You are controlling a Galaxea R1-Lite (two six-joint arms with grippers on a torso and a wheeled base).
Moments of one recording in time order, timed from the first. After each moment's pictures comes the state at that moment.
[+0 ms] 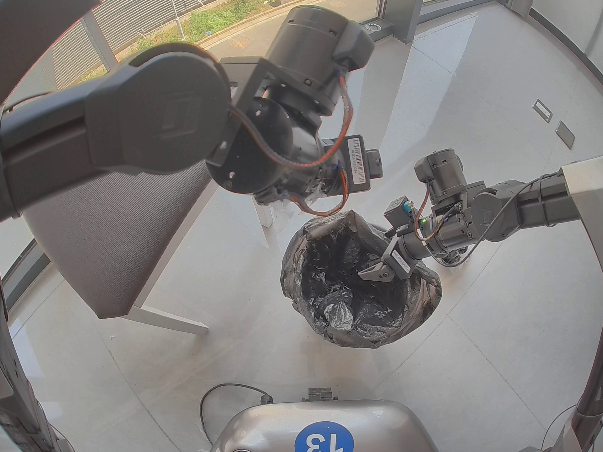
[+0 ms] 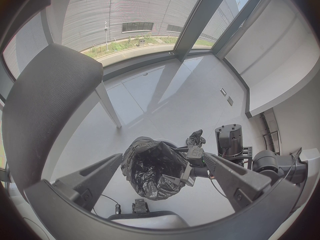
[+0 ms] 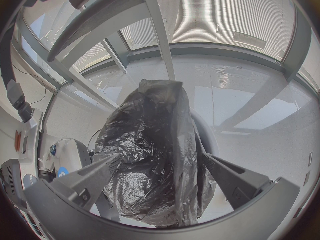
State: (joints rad) left arm -0.86 1.99 -2.00 0.60 0.41 -0.54; right arm 0.42 2.11 -1.47 0.12 0.20 -0.50
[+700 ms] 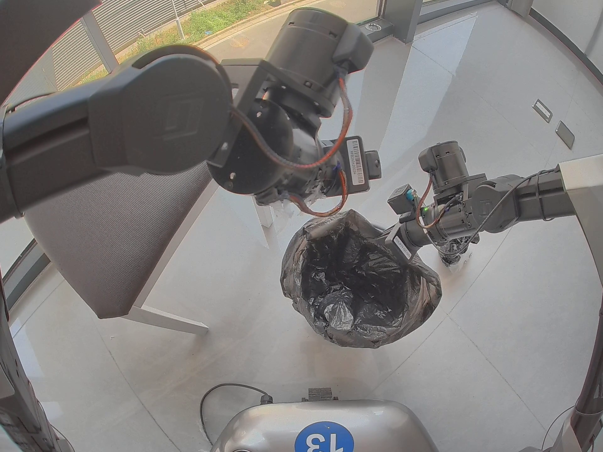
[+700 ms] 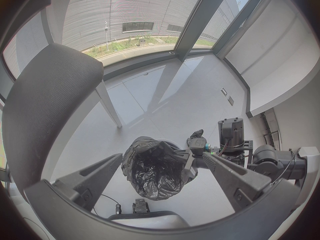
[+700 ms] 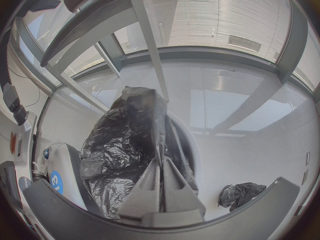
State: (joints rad) left arm -0.86 1.99 -2.00 0.60 0.41 -0.54; right arm 0.38 2.15 -1.54 0.10 0.20 -0.50
